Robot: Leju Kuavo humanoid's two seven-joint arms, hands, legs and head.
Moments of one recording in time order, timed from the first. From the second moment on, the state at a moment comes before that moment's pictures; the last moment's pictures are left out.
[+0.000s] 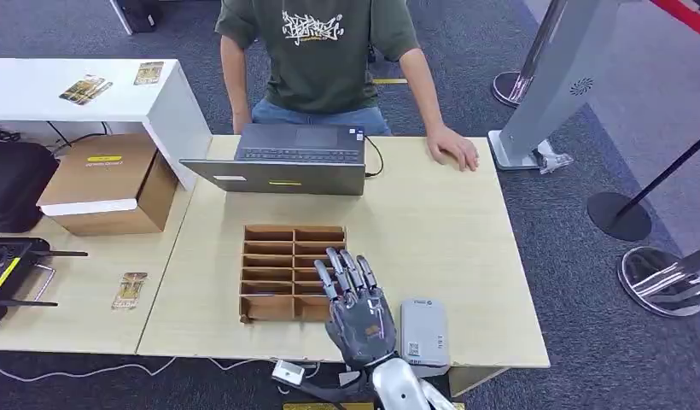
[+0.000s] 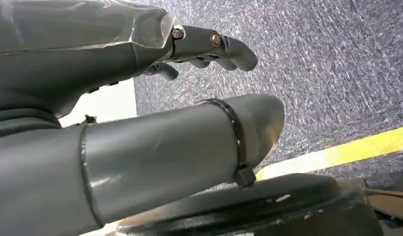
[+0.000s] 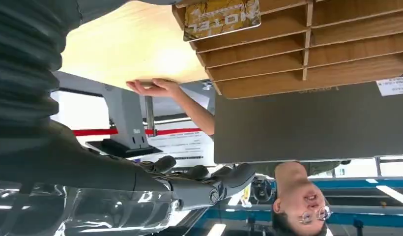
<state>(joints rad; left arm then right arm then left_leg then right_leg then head) -0.02 -0.31 1.02 -0.28 -1.48 0.32 0.06 -0.13 0.09 0.71 -1.28 1.49 -0.40 0.17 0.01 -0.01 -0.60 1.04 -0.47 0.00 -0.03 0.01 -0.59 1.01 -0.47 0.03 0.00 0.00</state>
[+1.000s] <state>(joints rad) -0.01 -0.31 1.08 -0.28 -1.36 0.34 0.05 -0.13 0.09 0.70 -1.25 1.49 -0.43 0.10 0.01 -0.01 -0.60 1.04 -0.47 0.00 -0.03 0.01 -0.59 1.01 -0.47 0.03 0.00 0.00</state>
